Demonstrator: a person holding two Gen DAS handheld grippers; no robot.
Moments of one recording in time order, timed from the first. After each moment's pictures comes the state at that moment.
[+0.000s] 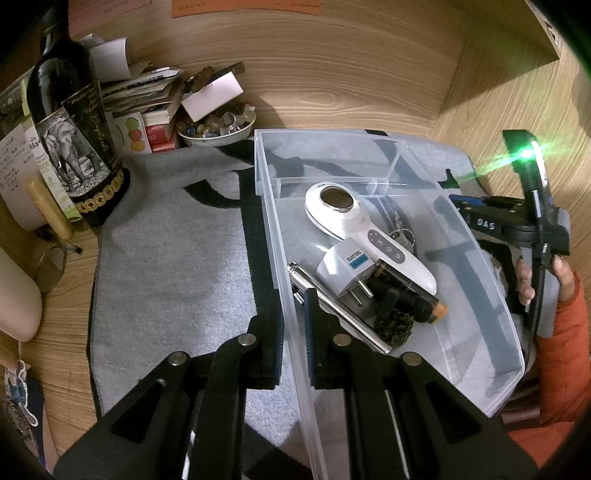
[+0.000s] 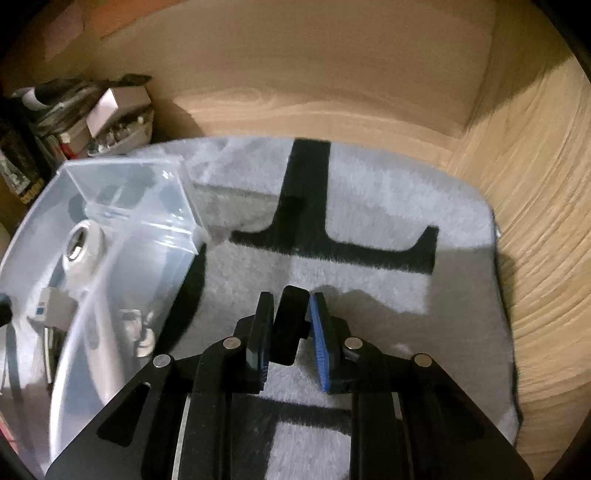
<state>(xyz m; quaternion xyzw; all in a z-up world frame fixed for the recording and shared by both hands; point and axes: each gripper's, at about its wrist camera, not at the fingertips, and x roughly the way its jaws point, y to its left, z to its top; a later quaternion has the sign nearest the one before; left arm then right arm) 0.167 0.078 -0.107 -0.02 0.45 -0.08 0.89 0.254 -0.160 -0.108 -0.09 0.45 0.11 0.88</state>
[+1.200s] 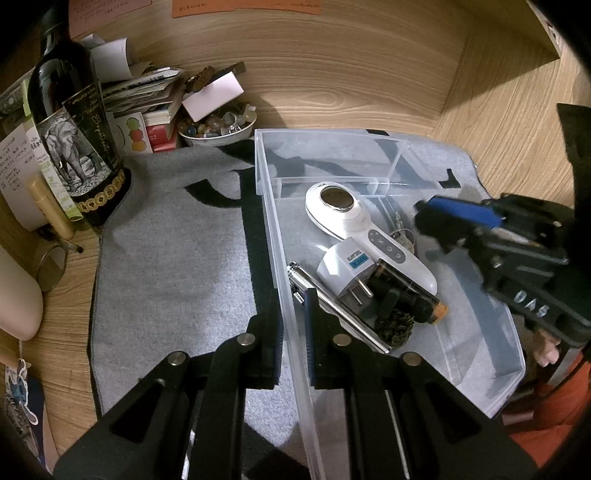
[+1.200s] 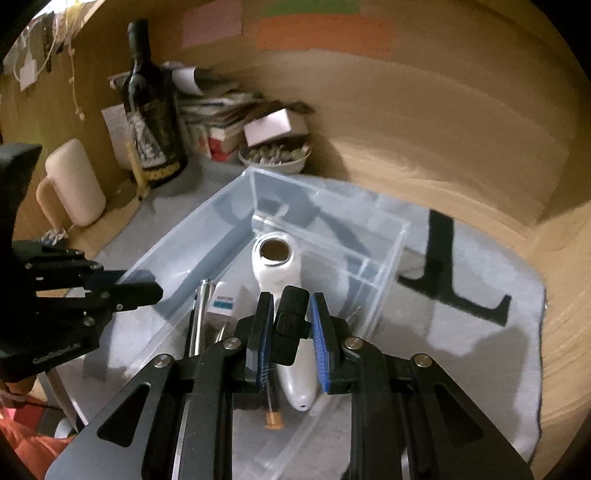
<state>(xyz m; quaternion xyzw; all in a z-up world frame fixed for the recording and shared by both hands) 0.167 0.078 -0.107 -0.02 0.45 -0.08 0.89 0.198 -0.059 -0.090 -0.14 0.39 0.26 0.87</state>
